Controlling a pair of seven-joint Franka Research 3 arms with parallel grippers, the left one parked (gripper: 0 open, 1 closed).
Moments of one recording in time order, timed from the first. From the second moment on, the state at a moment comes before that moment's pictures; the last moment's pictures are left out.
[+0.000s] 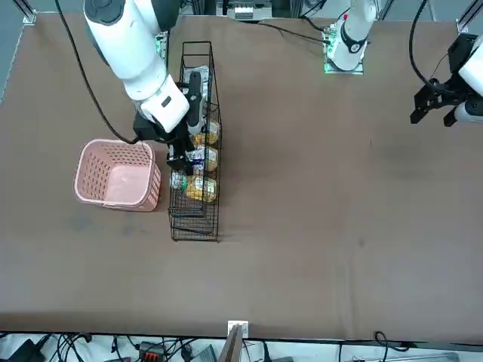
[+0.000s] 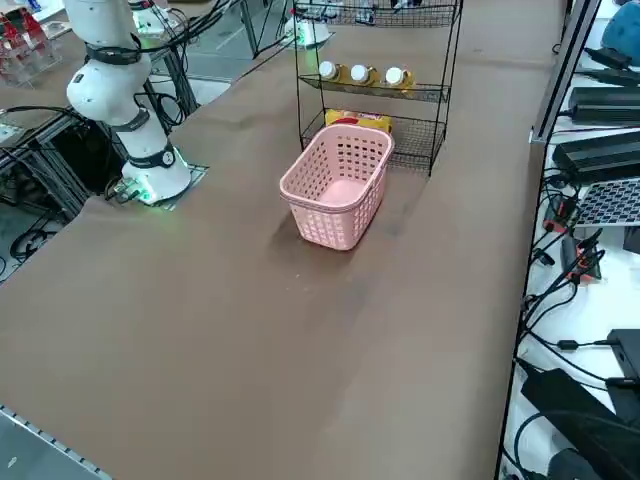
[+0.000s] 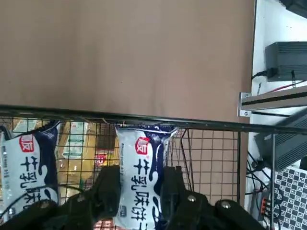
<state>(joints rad) 0.24 0.32 0.37 -1.39 -0.08 1.95 -1.05</state>
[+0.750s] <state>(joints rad) 0.24 0.34 0.35 -1.39 -0.08 1.95 -1.04</state>
